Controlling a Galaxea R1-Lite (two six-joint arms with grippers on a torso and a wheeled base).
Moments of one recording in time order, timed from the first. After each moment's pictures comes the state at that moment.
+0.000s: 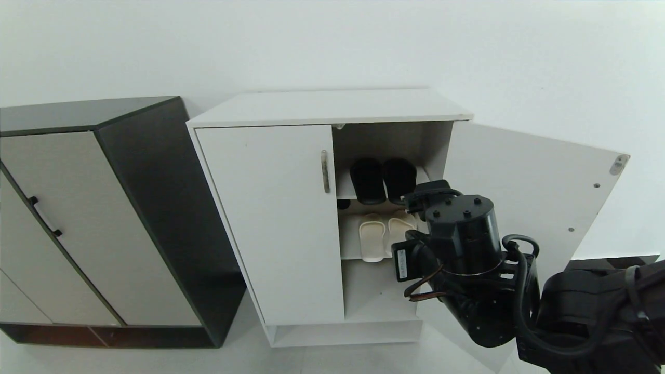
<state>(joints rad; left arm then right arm) 0.00 0.00 0.00 0.00 -0.02 0.00 0.91 1.82 -0.94 -0.55 -0.69 0.17</state>
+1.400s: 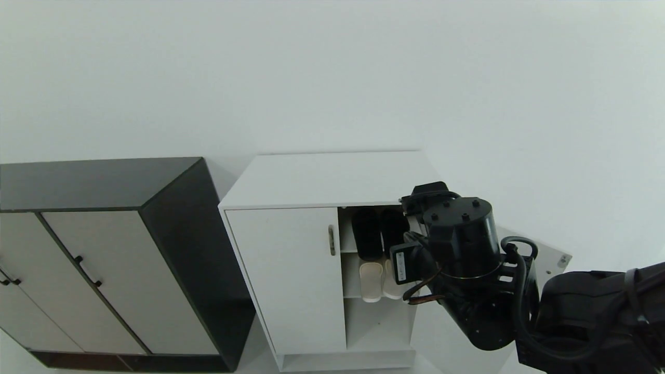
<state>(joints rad) 0.00 0.00 0.00 0.00 -0.02 0.00 0.91 1.82 -0.94 -0.55 -0.69 0.17</state>
